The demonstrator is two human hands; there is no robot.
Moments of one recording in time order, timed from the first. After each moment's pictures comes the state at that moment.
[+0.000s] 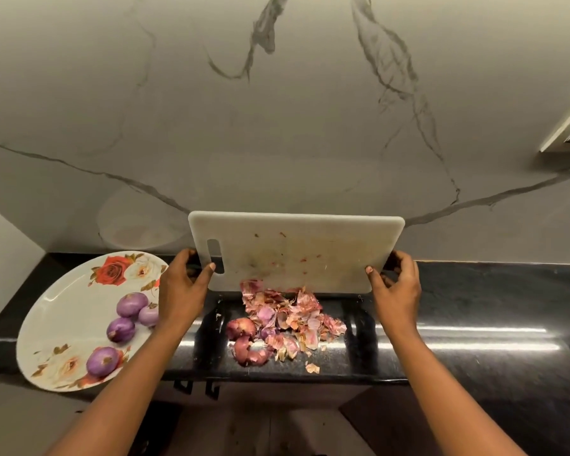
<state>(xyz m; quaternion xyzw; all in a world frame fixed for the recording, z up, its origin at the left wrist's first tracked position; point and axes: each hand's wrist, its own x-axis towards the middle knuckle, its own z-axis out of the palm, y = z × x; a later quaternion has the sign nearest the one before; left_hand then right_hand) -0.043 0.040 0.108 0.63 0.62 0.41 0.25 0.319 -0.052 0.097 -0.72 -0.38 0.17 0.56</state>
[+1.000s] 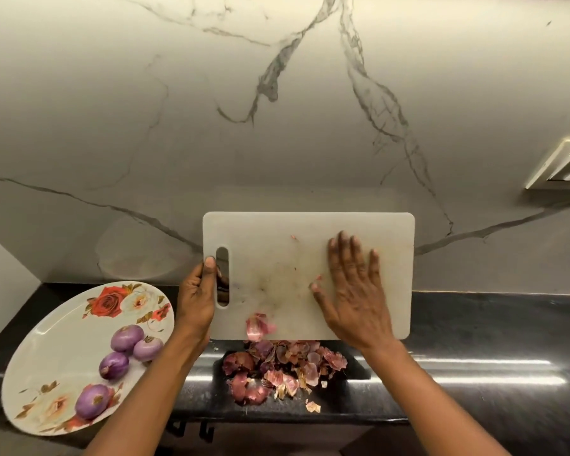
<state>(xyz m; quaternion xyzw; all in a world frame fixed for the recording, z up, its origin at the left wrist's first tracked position) -0.001 0.052 0.142 0.43 0.48 0.56 0.52 0.274 -0.019 0.151 -0.66 -0.71 -0.15 0.18</state>
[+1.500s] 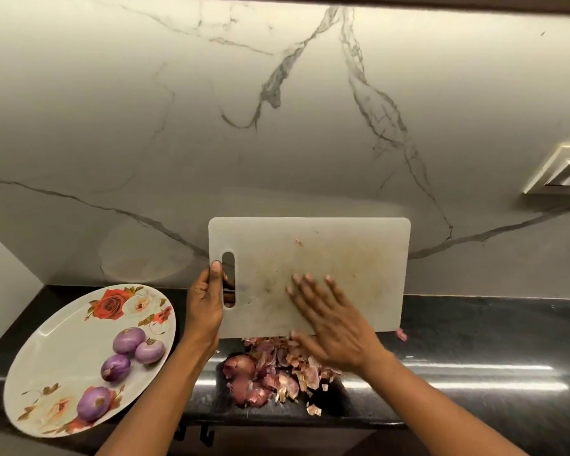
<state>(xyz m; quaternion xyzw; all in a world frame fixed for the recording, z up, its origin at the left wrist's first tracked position) 0.013 0.045 0.145 0.44 0.50 0.57 0.48 0.260 -0.026 0.123 -0.52 -0.84 -0.16 0.05</state>
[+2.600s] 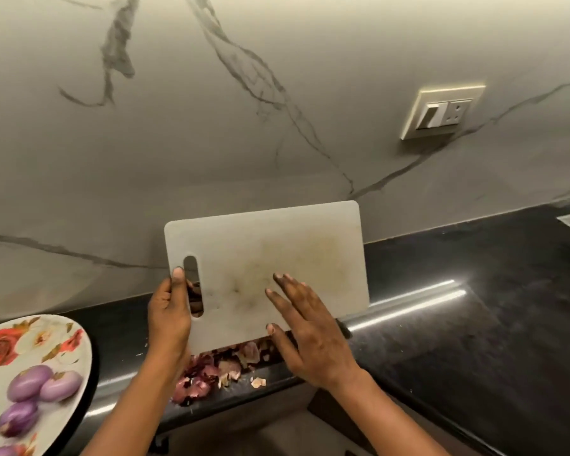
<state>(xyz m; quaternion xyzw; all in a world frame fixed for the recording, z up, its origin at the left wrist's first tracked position) 0.081 0.005 0.142 0.46 0.53 0.48 0.53 0.277 -0.131 0.115 -0.66 -0.70 -0.02 0.28</state>
